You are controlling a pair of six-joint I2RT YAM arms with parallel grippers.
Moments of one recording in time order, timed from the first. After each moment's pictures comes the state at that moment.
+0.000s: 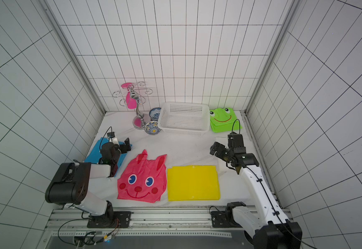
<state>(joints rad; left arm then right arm) 0.03 1.57 0.43 0.83 -0.06 -0.11 0.23 1.04 0.87 -0.75 -0.14 0.50</state>
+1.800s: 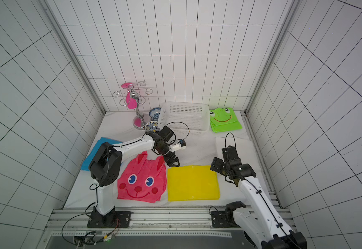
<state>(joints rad) -0.67 2.00 1.47 -0.79 0.50 0.39 0.33 0.84 0.69 -0.84 0.02 0.58</state>
